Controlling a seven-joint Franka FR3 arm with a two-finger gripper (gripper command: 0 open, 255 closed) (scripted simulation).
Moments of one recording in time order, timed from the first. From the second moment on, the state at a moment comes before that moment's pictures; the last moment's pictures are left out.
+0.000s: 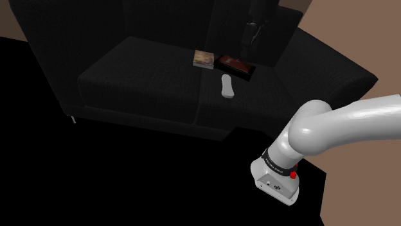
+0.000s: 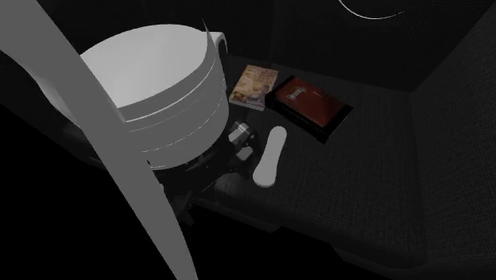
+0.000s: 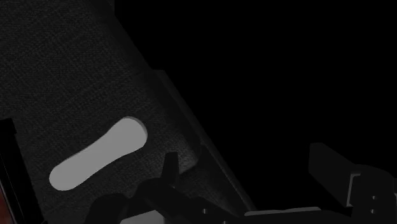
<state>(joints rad) 0.01 -0.75 0.04 -2.26 -0.03 1.45 -0.08</state>
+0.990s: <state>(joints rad) -0.16 -0.53 -0.04 -2.42 -0.06 1.88 0.16</state>
